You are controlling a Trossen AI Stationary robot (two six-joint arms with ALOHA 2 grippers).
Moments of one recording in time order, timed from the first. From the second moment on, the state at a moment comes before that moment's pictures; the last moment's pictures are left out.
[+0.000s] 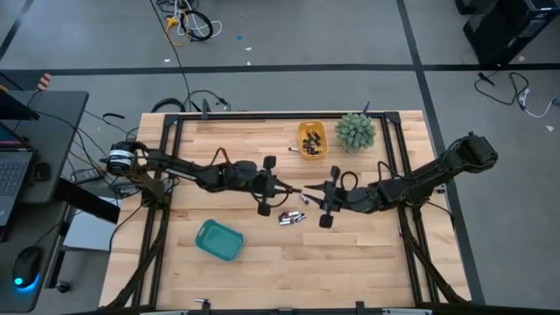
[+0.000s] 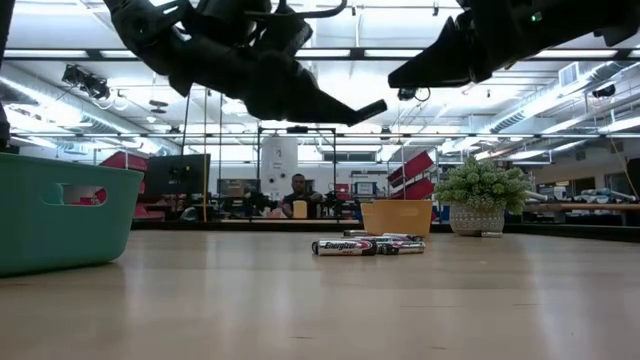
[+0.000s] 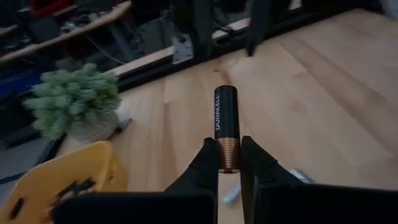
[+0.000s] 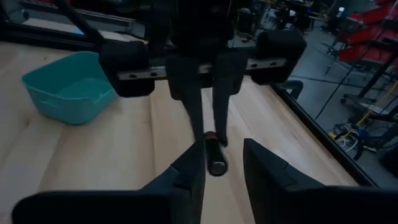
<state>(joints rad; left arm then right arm) 0.01 1.63 0.79 0.54 -0.01 0.33 0.31 1.32 0.58 0.41 0.60 -0.05</state>
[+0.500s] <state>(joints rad) 0.00 1.63 0.79 0.65 -0.01 0.38 0.30 1.32 0.58 0.43 0.61 0.00</state>
